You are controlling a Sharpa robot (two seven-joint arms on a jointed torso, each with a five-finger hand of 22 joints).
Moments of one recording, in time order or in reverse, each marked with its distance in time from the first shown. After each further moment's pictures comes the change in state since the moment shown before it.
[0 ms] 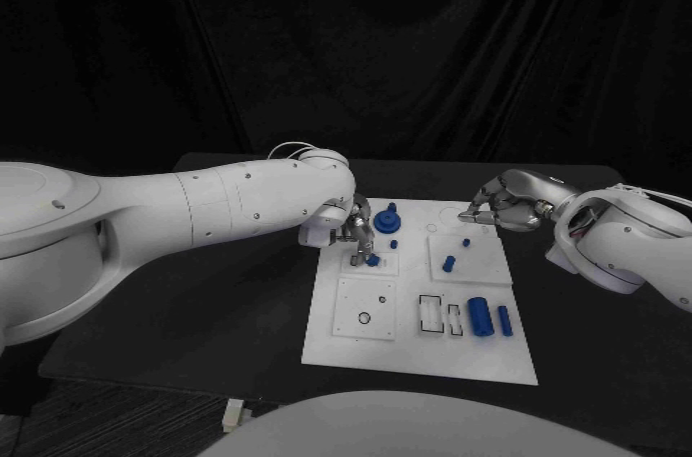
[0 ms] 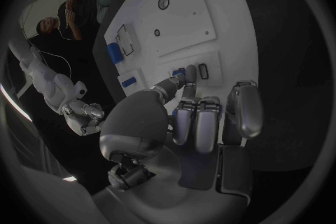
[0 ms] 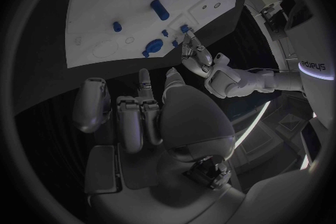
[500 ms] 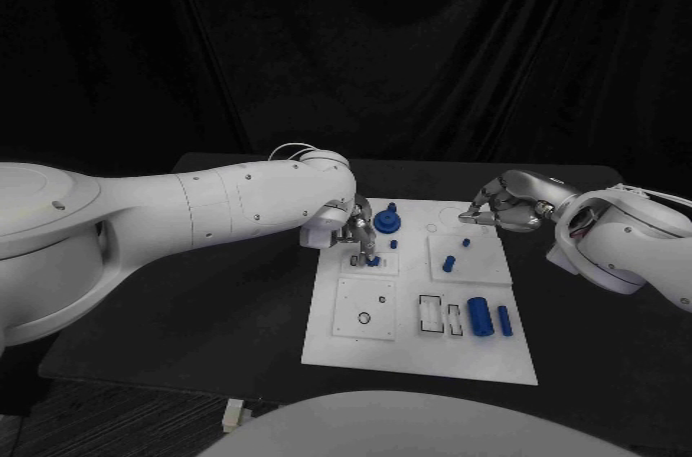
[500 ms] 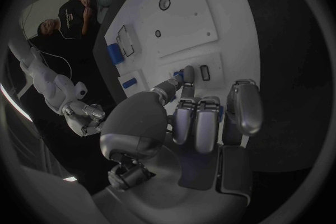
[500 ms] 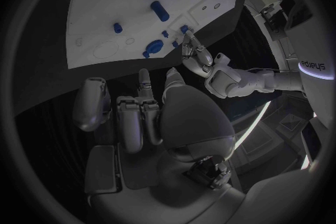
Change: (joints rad) left arm -0.002 -0.003 -0.001 0.009 0.000 -0.002 0.001; left_hand -0.075 -0.010 -0.041 0.075 -0.109 -0.024 0.002 0.010 0.018 0.004 -0.004 -0.024 0.000 0.000 0.000 0.000 0.000 0.000 -0.006 -0.005 -0.030 0.000; right arm 0.000 -0.002 0.000 0.002 0.000 0.005 -0.002; right_hand 0.000 0.000 -0.006 0.000 0.001 0.000 0.000 0.000 0.000 0.000 0.000 0.000 0.000 0.000 0.000 0.000 0.000 0.000 -0.007 0.000 -0.004 0.000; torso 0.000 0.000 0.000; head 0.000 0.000
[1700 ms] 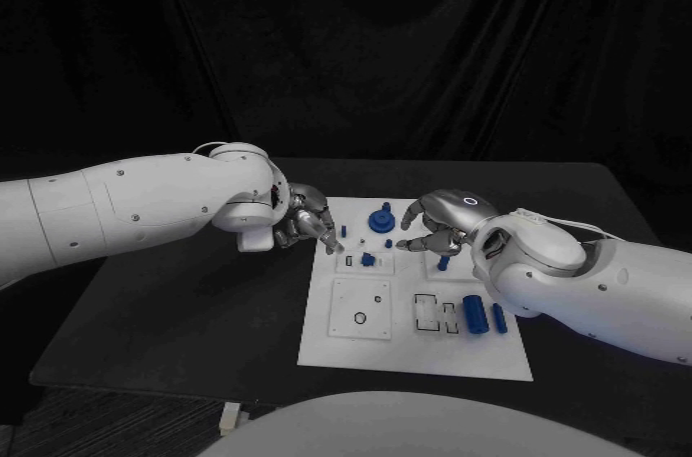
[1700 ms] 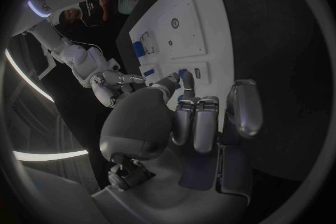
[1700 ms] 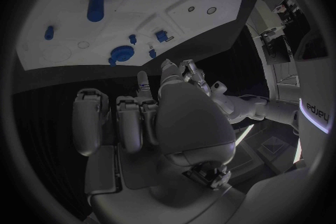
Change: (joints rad) left arm 0.062 -0.343 0.000 0.301 0.084 -0.079 0.142; left_hand 0.150 -0.028 -0.128 0.114 0.009 -0.236 0.004 0.253 0.351 -0.002 -0.005 0.032 0.000 0.000 -0.006 0.000 0.000 0.000 0.019 -0.003 0.007 0.001; right arm -0.083 0.183 0.000 0.098 -0.312 -0.091 -0.244; right_hand 0.130 -0.074 -0.028 -0.035 0.155 -0.053 0.023 -0.055 -0.010 0.001 0.012 0.005 0.001 -0.004 0.004 0.000 0.000 -0.032 0.081 -0.005 0.210 0.000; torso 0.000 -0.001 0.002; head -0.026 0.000
